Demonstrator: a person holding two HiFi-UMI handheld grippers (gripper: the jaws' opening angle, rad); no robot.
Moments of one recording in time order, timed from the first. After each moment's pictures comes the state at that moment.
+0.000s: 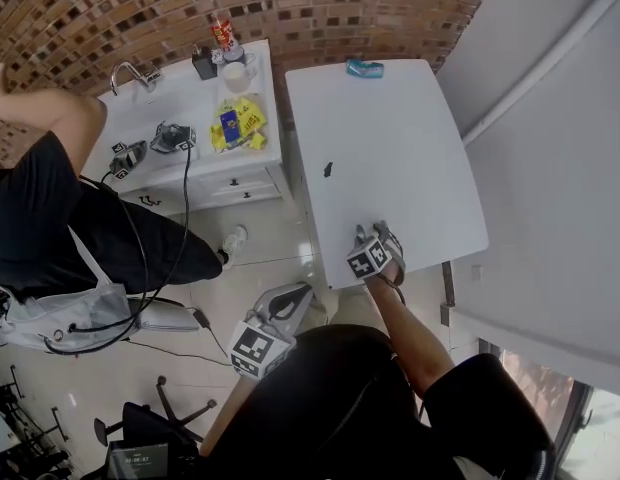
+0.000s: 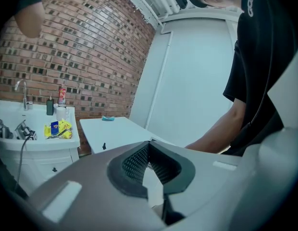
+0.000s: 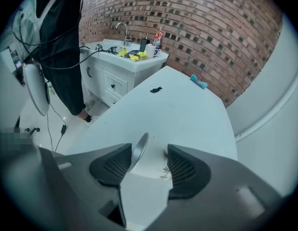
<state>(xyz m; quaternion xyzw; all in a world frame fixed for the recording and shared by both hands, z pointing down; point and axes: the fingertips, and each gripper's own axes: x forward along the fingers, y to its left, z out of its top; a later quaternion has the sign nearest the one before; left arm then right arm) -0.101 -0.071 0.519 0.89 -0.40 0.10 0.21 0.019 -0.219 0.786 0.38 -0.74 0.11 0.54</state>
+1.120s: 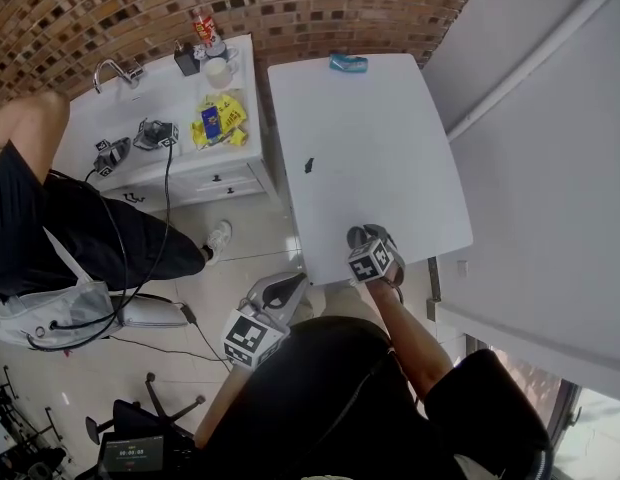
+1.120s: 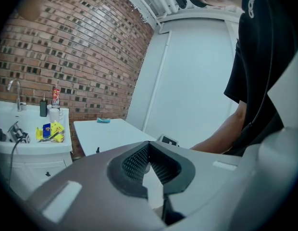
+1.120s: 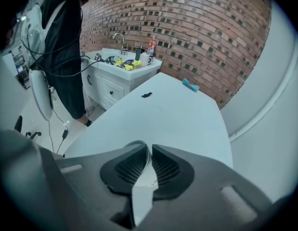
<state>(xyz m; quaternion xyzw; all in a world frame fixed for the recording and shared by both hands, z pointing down) -0.069 -0.094 0.517 0.89 -0.39 0.09 0.21 0.058 -0.218 0.749 0.39 -0.76 0.11 0.50</state>
